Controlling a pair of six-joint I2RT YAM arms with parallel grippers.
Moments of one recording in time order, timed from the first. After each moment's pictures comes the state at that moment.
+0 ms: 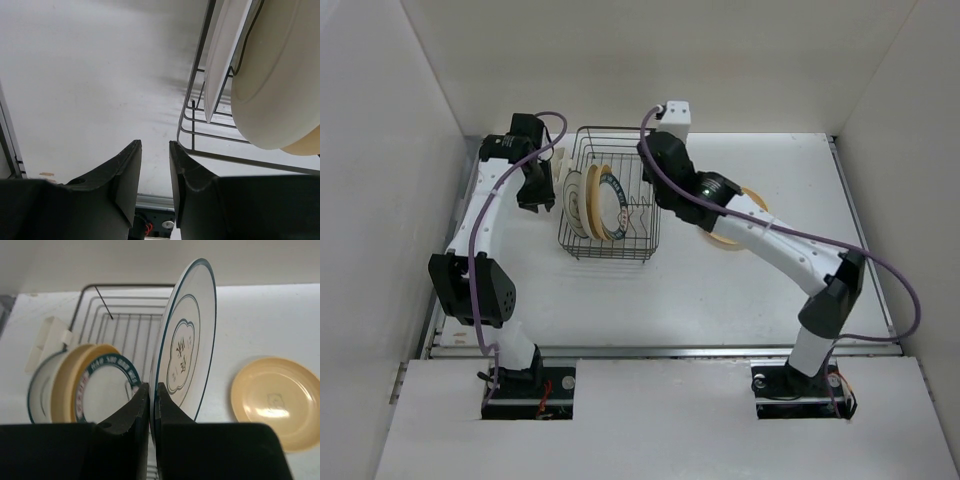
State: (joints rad) left arm -0.12 1.69 1.74 -1.23 -0.10 -0.23; right arm 0.90 1.79 1.88 -0.43 0.80 0.37
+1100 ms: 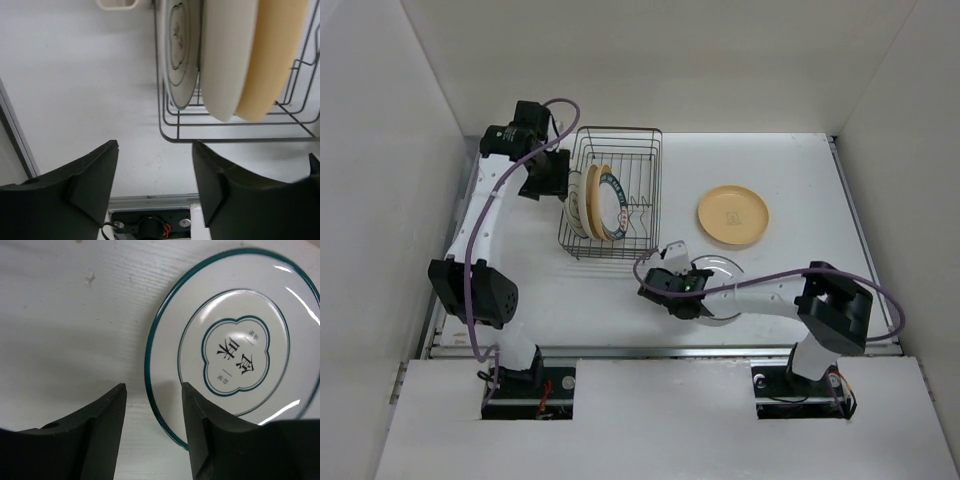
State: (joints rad) left arm -0.17 1.69 1.87 -1.28 -0.05 -0.10; right arm 1.13 1.66 0.99 -0.63 0.65 0.77
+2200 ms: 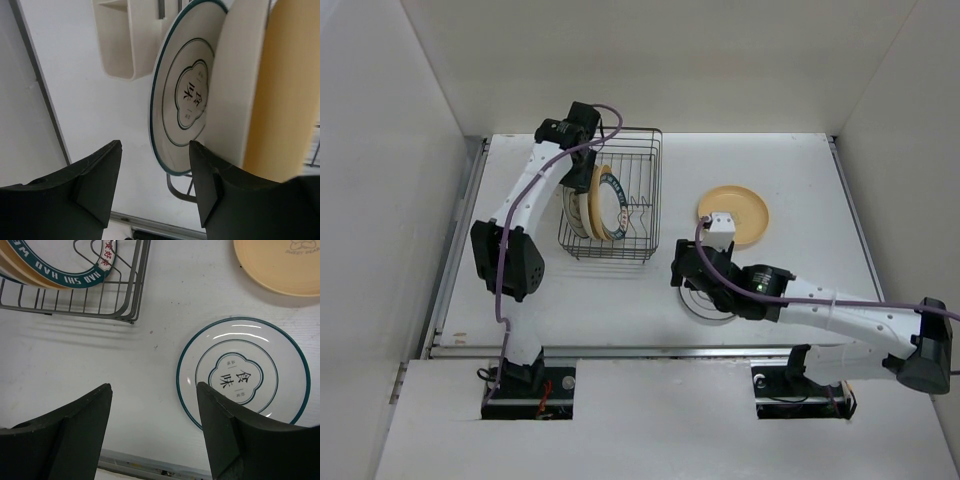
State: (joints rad) left arm -0.34 1.94 2.03 -1.23 -0.38 -0.10; right arm 1.13 1.19 0.99 -0.57 0.71 0.84
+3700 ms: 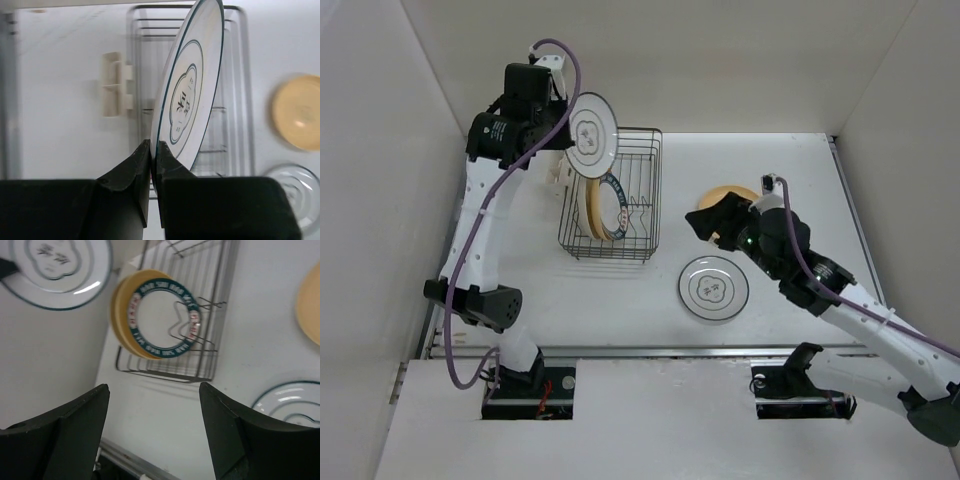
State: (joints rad) left arm -0.30 1.70 2.23 -1.13 -0.20 -0.17; right arm 0.80 0.95 0.94 -0.27 0.33 0.84
